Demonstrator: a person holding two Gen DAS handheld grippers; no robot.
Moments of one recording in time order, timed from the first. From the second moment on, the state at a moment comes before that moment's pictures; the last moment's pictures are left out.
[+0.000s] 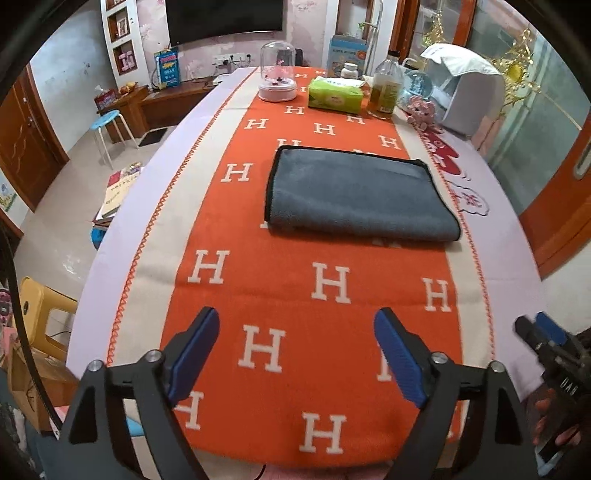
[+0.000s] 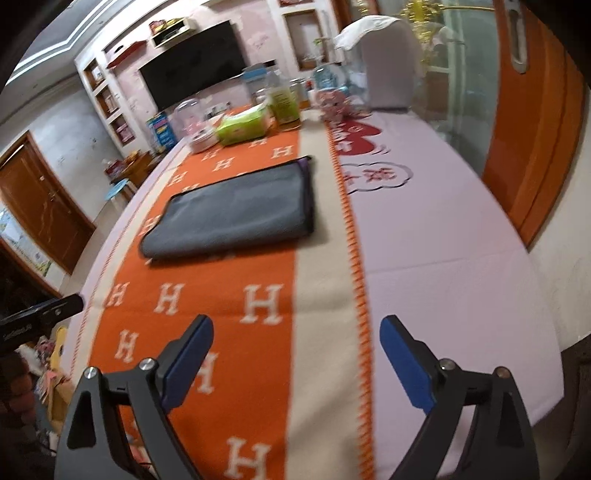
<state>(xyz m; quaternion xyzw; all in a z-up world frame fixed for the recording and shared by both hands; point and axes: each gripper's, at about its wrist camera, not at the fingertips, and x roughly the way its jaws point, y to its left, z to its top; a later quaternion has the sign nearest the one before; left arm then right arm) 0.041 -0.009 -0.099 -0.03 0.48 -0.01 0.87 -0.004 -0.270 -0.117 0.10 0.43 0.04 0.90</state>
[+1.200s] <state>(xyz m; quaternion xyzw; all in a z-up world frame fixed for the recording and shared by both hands) -0.021 0.001 -0.001 0.02 0.41 0.00 0.91 -0.065 -0.166 0.000 0.07 0.41 0.03 0.91</state>
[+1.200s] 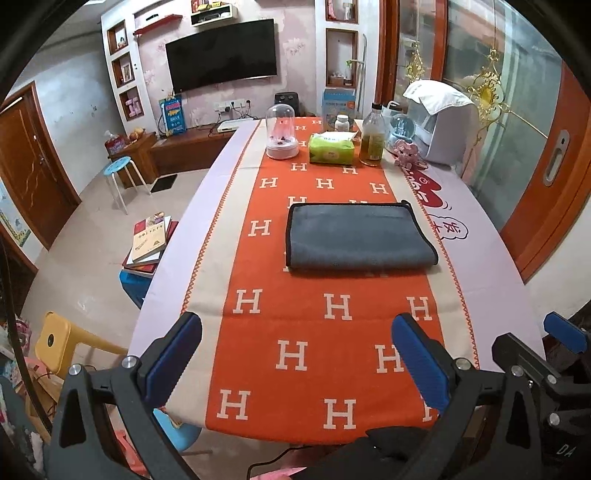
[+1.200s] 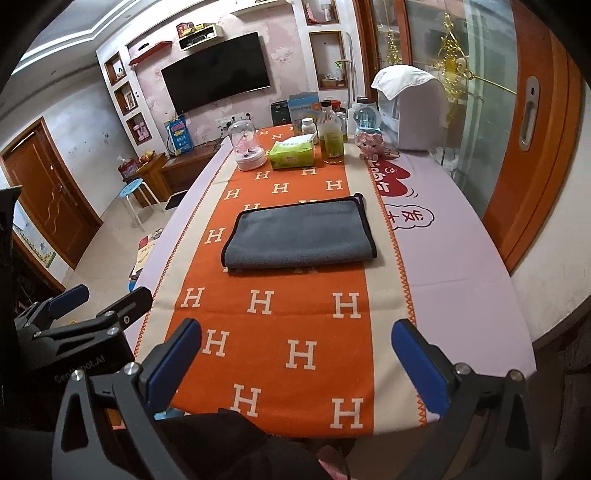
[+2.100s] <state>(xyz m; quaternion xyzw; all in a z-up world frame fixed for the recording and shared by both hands) -0.031 -0.010 0.006 0.03 0.39 0.00 0.92 -0.071 -0.165 -0.004 0.08 0.40 0.03 0.91</state>
